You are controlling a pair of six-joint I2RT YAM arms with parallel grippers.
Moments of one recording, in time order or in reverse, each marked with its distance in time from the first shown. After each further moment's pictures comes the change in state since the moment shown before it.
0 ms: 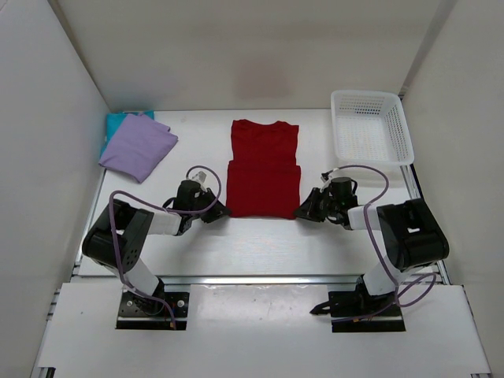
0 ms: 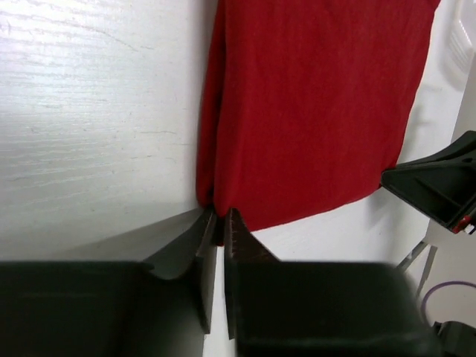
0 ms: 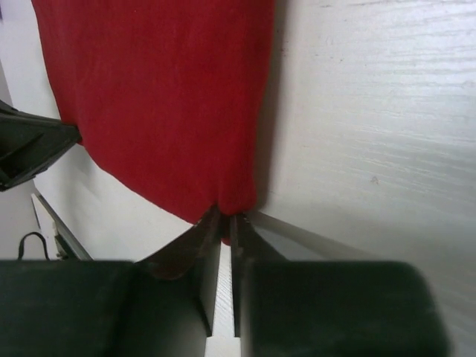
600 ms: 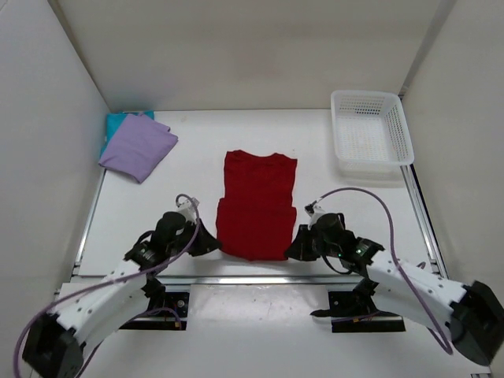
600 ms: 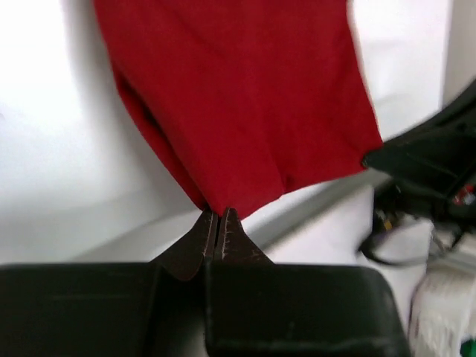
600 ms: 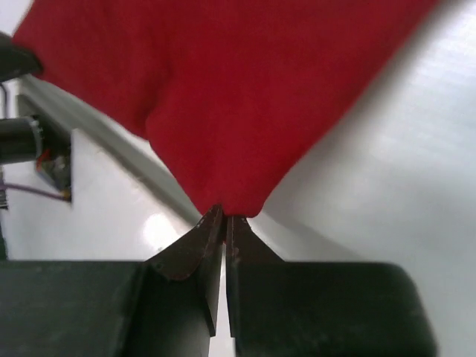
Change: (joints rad) left arm -0.169 -0.842 -0.216 -0.588 -0.049 0.056; right arm 0.478 -0.682 -0.205 -0.424 0.274 0.082
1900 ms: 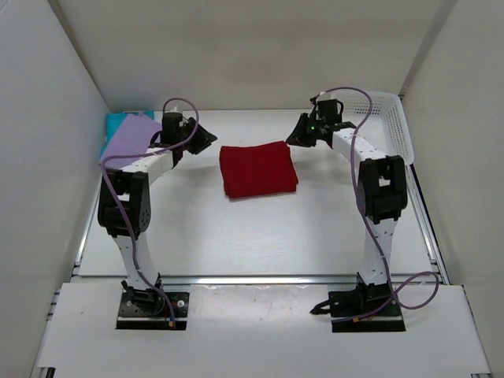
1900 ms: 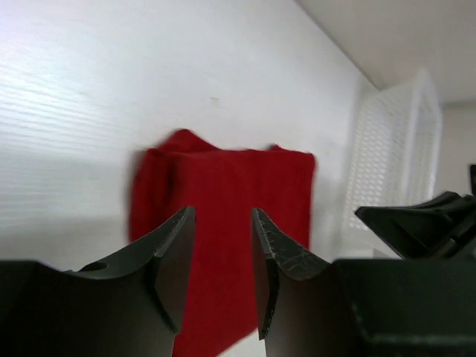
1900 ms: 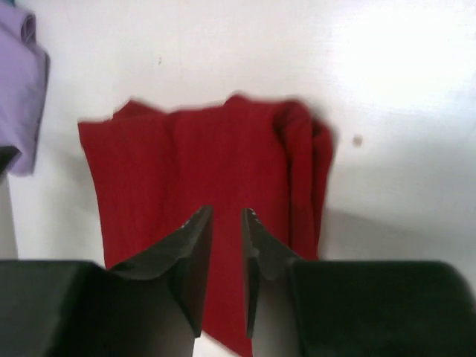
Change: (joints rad) left arm 0.419 1.184 1.065 0.196 0.025 -0.056; right arm -0.510 1.256 1.448 -0.208 -0.168 -0.248
